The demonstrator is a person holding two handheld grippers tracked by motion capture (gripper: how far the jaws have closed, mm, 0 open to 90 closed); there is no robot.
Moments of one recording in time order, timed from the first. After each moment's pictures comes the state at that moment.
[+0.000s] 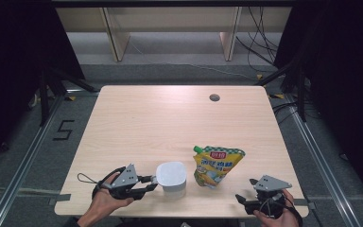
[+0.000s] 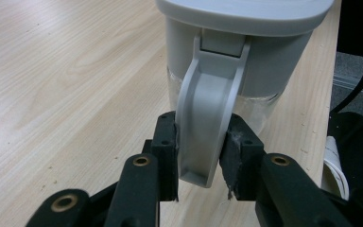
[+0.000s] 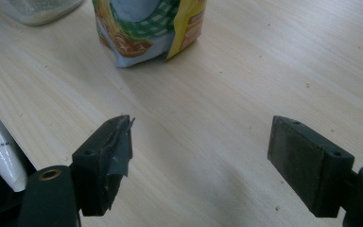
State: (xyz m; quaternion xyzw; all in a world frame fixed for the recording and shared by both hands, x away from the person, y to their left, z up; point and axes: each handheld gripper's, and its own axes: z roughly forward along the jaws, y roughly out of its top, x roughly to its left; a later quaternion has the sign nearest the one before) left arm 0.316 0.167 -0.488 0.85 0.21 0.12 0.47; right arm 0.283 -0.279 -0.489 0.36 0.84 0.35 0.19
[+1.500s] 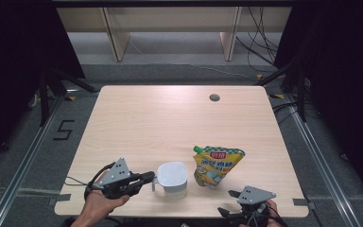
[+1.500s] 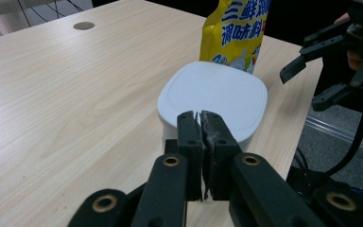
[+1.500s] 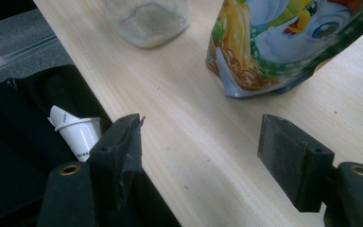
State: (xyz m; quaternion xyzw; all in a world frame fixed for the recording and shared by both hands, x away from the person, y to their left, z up) left arm 0.298 0.164 -0.430 0.80 0.26 0.13 0.52; right arm 0.255 -0.230 -0.484 0.31 0.86 0.39 0.12
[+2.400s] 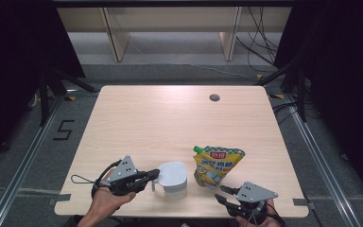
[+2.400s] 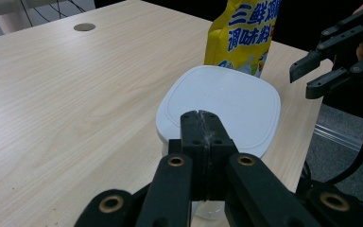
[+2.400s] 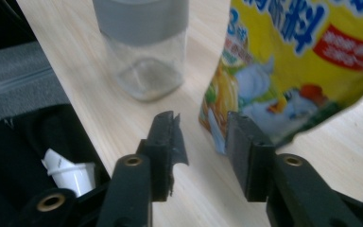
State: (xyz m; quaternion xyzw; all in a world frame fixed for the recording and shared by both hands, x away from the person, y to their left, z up) left arm 0.304 0.152 -0.437 0.79 0.27 0.13 0.53; right arm 0.261 -0.219 -0.470 0.27 0.83 0.45 0.17
